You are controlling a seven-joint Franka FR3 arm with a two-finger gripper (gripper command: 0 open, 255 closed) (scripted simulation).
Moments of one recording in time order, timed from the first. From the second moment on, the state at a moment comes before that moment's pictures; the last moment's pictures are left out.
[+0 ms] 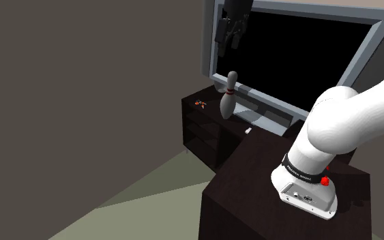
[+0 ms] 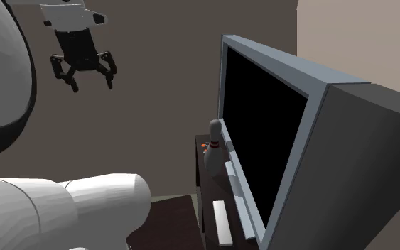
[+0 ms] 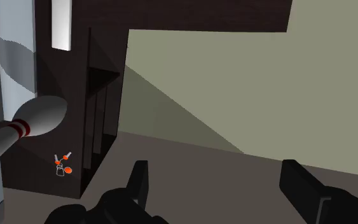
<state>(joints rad) 0.00 -0.76 0.04 -2.34 0.00 1.68 0.01</state>
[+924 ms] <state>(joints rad) -0.07 -0.51 -0.19 -2.30 -0.09 1.84 -0.24</state>
